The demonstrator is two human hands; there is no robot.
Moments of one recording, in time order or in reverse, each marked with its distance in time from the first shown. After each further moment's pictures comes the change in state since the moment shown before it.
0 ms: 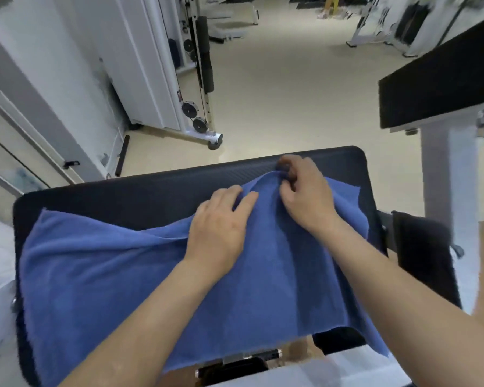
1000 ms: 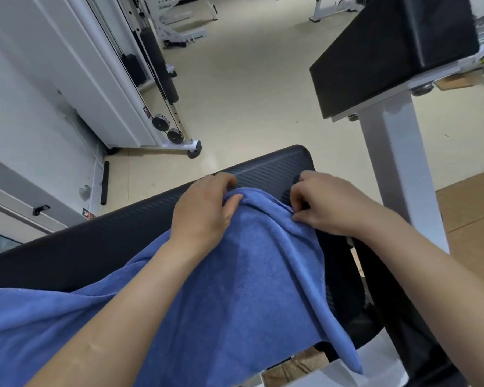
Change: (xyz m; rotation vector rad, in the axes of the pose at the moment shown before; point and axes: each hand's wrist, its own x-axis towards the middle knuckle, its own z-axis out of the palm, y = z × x) left_hand 0.103 0.056 0.013 -0.293 -0.179 -0.114; right_hand 0.013 0.084 -0.104 -0.350 -0.464 -0.057
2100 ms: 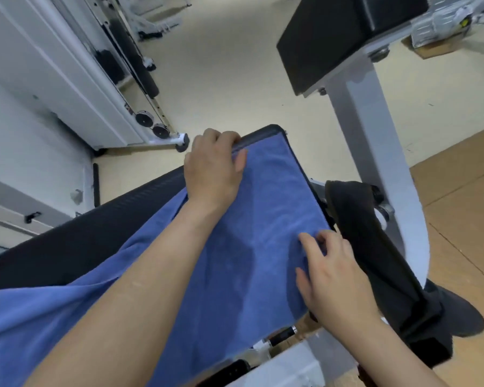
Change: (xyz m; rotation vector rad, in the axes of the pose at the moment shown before) left_hand 0.036 0.044 0.029 0.067 0.135 0.039; right_hand -0.127 -0.032 0.113 0.030 0.345 0.332
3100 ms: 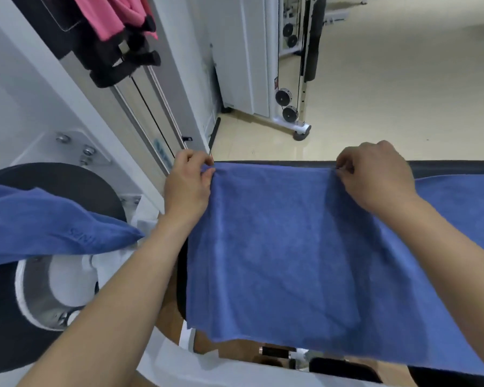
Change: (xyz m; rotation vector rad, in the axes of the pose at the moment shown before) left_hand -0.182 -0.318 -0.191 0.041 0.224 -0.569; right_hand 0.126 -0.281 0.019 -0.044 -0.037 -0.435
